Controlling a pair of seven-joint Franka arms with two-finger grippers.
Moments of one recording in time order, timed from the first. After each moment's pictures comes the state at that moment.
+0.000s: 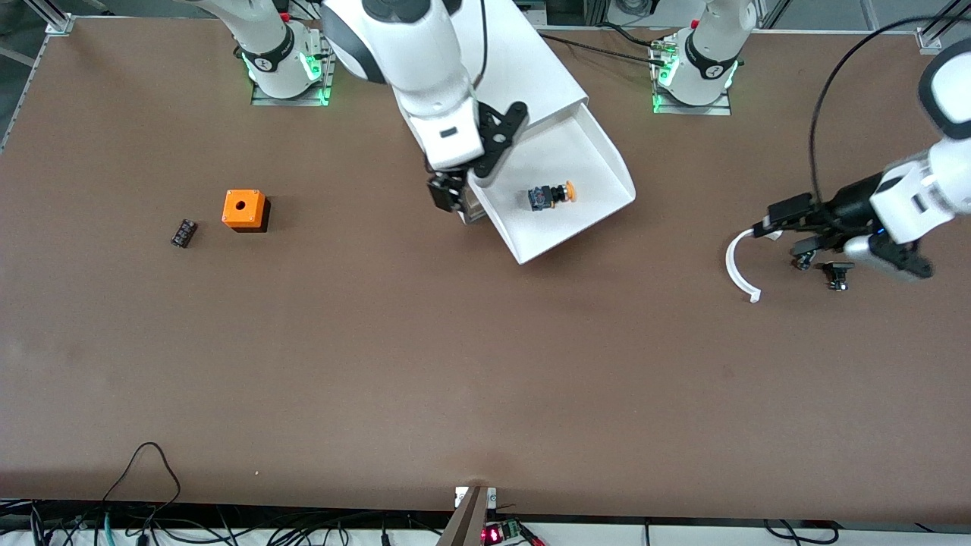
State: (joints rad) left arm 0.31 0.04 -0.26 -1.78 -0.30 1.77 0.25; right arm 0.53 0.43 0.33 -1.44 -0.05 2.07 -0.32
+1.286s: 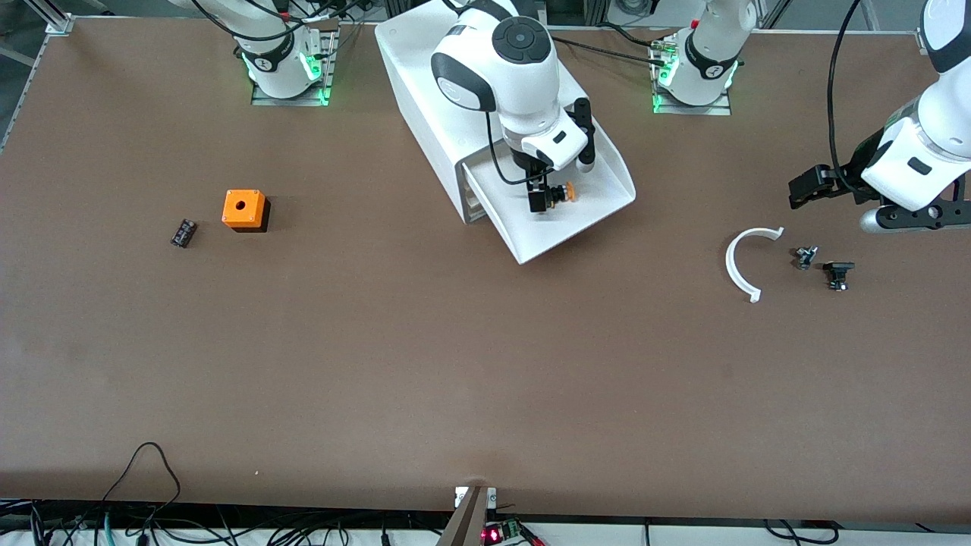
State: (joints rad) left arm 0.31 0.03 -0.37 -1.66 0.04 1.59 -0.16; right arm 0.71 0.63 0.32 -1.31 -0.18 2.05 -0.55
